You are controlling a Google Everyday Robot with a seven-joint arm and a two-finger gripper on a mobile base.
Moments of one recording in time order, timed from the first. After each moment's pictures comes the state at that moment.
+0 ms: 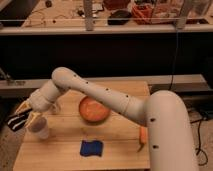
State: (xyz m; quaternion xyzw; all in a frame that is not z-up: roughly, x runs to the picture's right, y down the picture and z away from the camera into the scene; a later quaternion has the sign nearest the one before) arm -0.352 0.112 0.609 -0.28 -0.66 -0.19 0.67
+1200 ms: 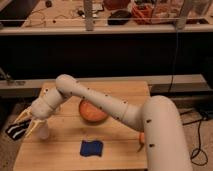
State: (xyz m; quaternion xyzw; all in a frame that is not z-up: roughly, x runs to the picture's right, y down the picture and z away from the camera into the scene) arm -0.344 0.153 0.617 -0.34 -0.67 -0.16 0.64
